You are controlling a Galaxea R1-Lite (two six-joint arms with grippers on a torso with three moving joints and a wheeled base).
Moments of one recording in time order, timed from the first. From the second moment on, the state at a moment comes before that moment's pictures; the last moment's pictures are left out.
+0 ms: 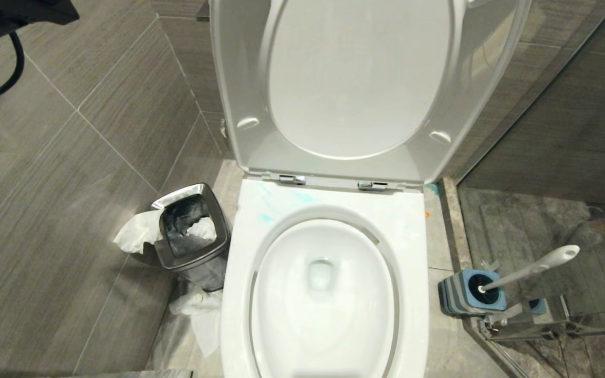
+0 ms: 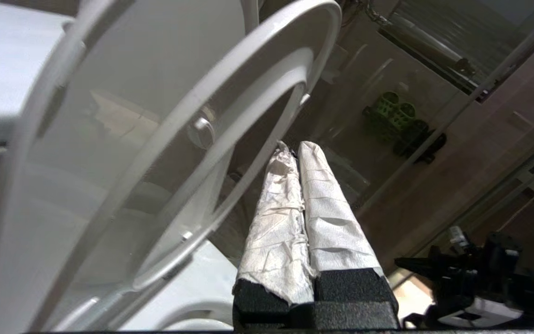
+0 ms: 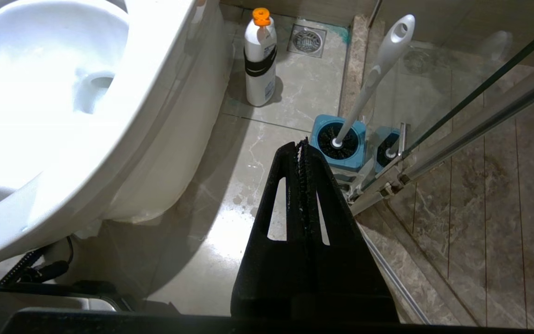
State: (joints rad) left arm -0.18 1.47 -1.37 -0.70 -1.02 -0.54; right arm 0.01 0.00 0.00 0.00 0.01 -0.01
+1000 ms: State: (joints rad) left arm -0.25 2.03 -1.94 -0.91 -0.77 -0.42; right arm 0.01 0.00 0.00 0.00 0.01 -0.01
